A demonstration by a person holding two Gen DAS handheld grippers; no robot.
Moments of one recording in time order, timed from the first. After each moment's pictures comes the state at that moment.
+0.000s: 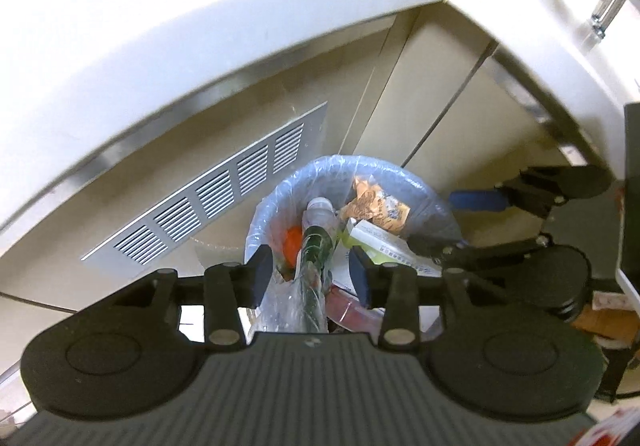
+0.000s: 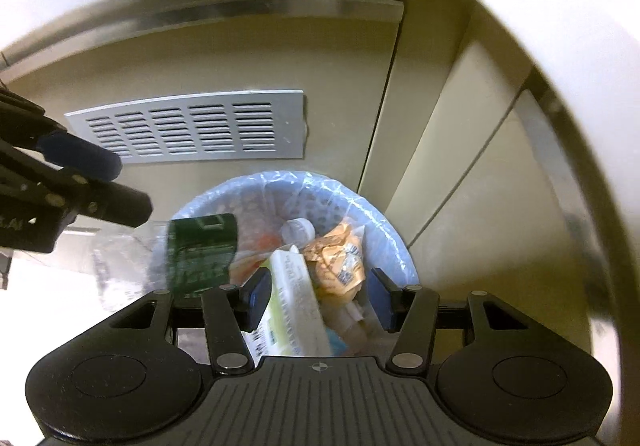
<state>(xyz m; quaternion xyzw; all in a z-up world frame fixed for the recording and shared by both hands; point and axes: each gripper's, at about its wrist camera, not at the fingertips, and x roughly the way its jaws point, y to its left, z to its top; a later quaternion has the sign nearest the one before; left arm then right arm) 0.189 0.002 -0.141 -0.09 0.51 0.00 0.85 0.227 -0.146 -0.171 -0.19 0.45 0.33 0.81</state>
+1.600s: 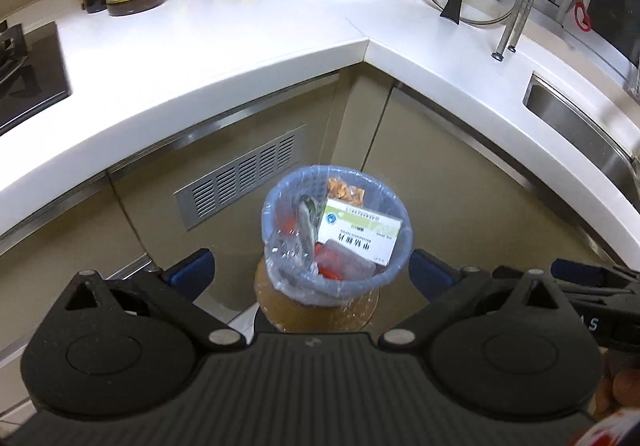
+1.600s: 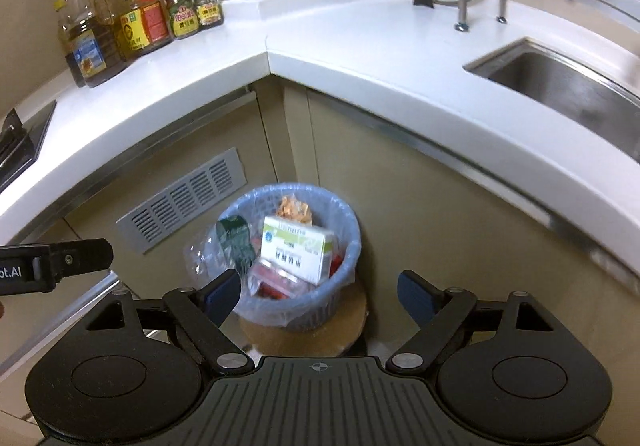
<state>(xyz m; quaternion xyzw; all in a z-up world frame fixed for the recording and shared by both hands) -0.009 0.005 -0.047 -0.07 0.41 -0.02 0.91 -0.016 -0.205 -0.061 0.04 0.40 0.08 0.91</state>
